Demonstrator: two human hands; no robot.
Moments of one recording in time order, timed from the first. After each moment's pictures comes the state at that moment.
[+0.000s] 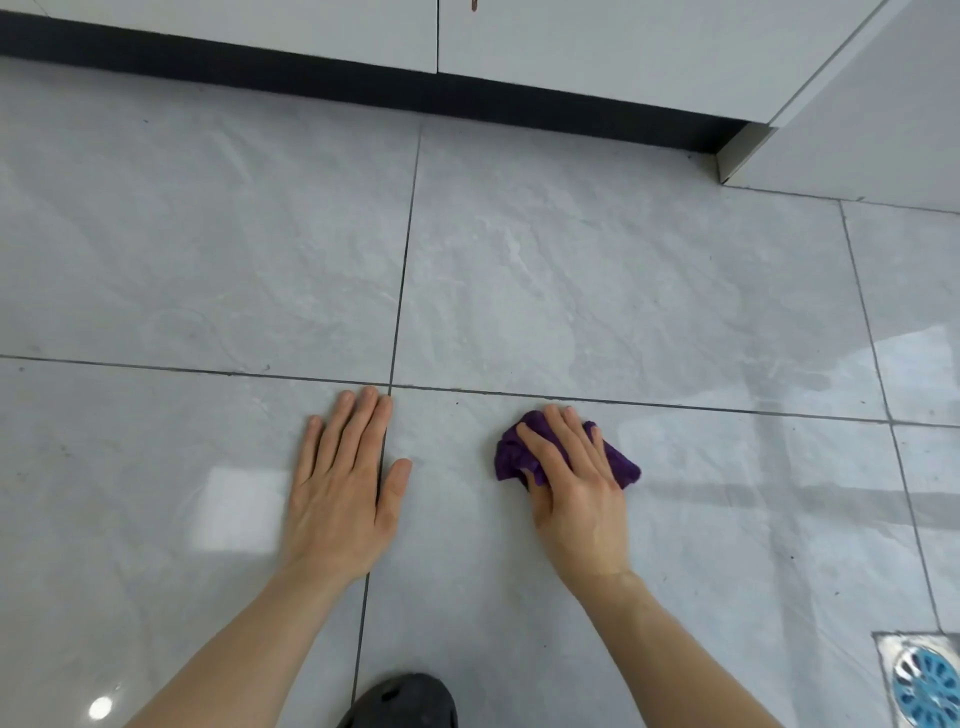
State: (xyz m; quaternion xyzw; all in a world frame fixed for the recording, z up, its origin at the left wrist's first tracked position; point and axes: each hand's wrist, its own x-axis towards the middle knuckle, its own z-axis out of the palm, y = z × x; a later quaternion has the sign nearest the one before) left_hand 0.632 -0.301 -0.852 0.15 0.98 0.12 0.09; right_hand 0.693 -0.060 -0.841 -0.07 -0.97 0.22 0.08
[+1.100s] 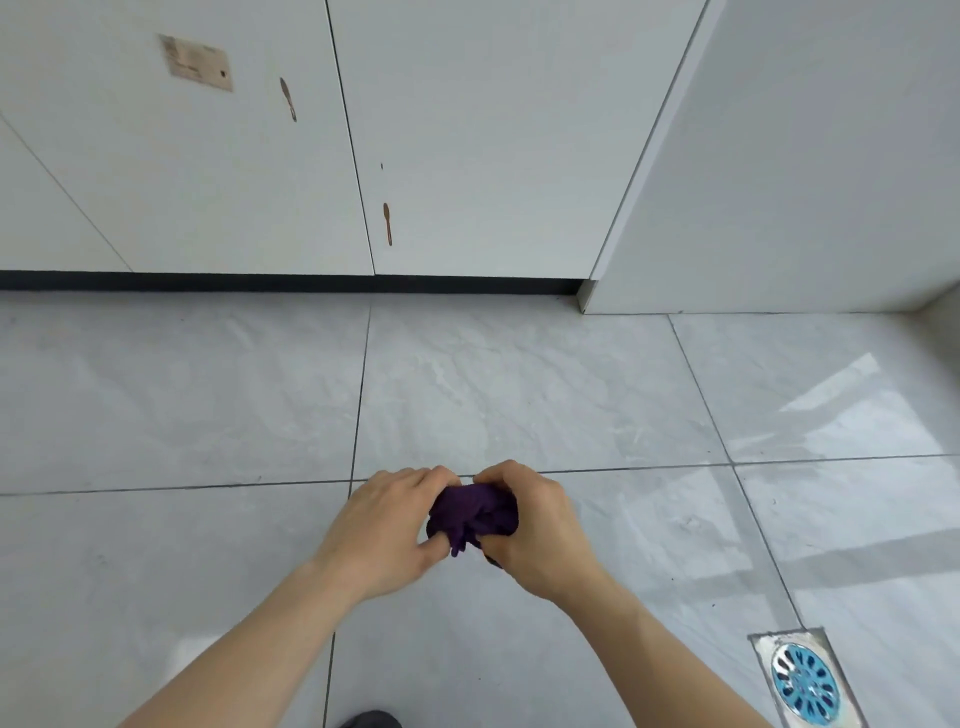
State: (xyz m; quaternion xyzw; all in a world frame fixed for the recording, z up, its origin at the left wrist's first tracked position) left_hand 0.631 -0.213 -0.668 0.33 0.91 0.19 0.15; right_hand 0.707 -0.028 -0.666 -0.11 -0.89 0.44 -0.06
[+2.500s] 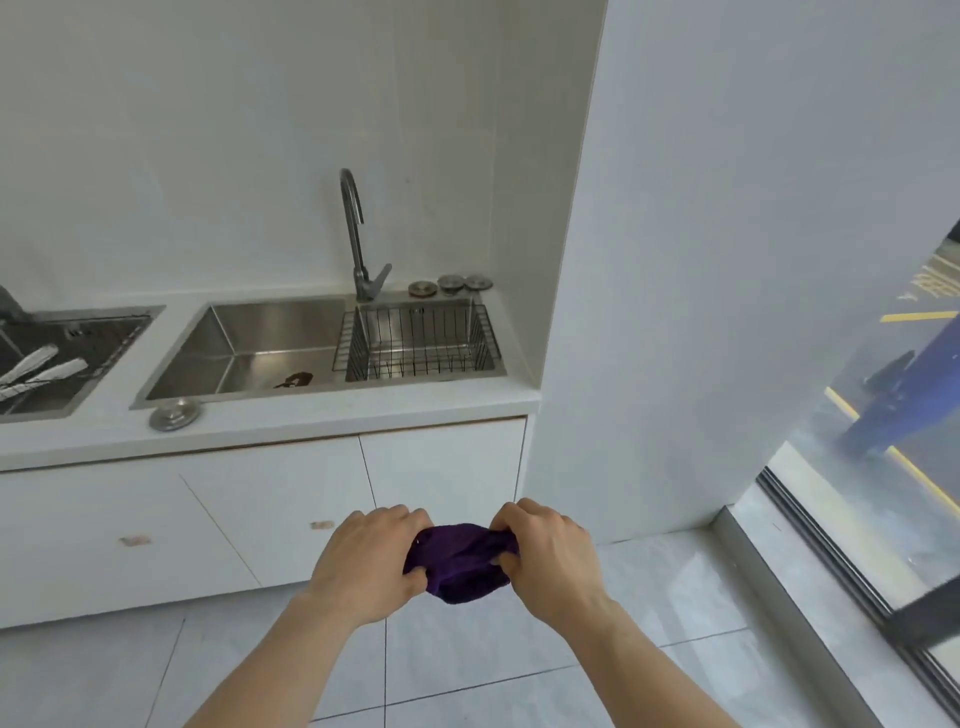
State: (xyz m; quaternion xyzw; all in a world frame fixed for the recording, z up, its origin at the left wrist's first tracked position) left_hand 0.623 -0.180 0.114 0.35 0.93 0.08 0.07; right_hand 0.720 0.017 0.115 -0.10 -0.98 0.16 0.04
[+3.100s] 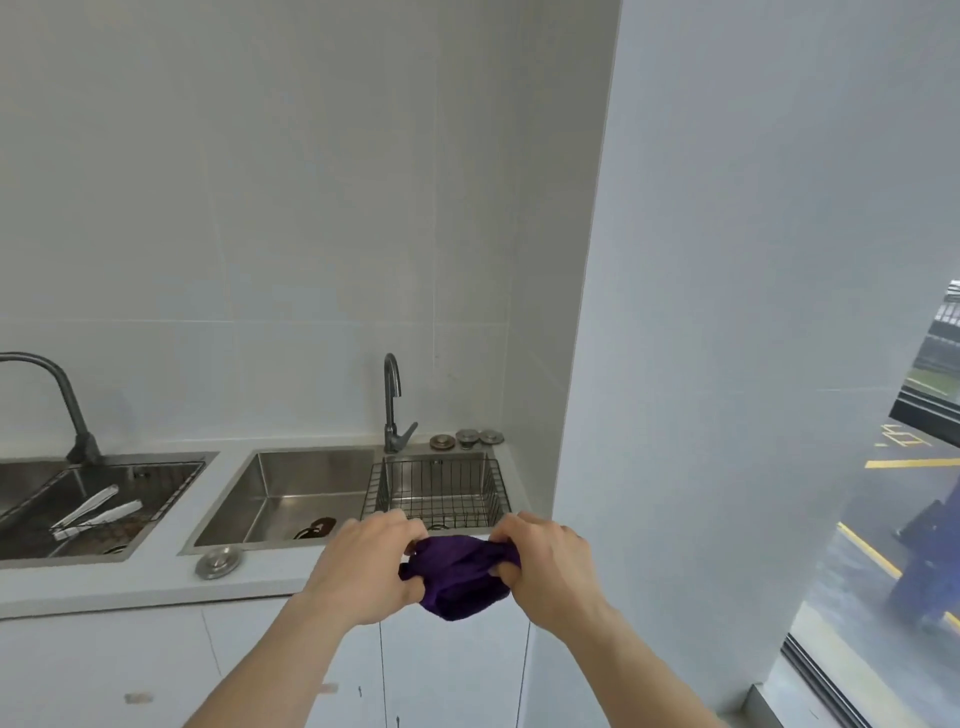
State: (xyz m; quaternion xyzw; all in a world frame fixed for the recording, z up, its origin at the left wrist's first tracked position) left_hand 0.600 -0.200 0.330 0.34 0.93 0.12 -0.05; right_hand 0.686 0.006 0.319 -0.05 -0.98 0.13 0.17
